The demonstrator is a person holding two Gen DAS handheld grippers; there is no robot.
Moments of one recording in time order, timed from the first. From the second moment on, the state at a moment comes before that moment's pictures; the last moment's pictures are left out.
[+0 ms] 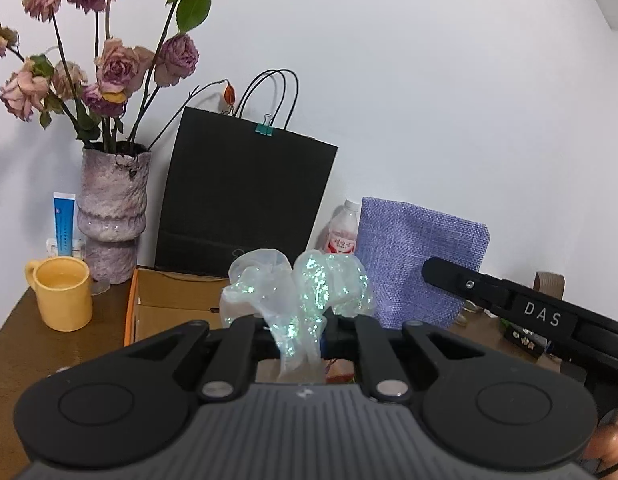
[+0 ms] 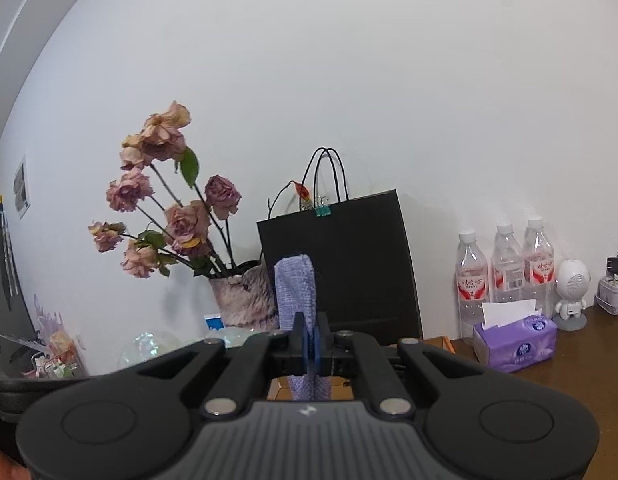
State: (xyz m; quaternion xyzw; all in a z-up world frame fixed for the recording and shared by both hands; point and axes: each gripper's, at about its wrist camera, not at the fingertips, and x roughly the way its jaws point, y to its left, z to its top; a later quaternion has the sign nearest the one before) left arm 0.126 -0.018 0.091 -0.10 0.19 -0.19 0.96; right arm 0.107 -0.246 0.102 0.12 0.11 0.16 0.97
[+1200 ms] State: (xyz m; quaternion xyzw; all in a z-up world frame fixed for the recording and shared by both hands) left arm 0.158 0.026 0.059 -0.22 0.15 -0.23 0.93; right arm 0.229 -0.242 0.031 0.18 0.16 0.14 0.96
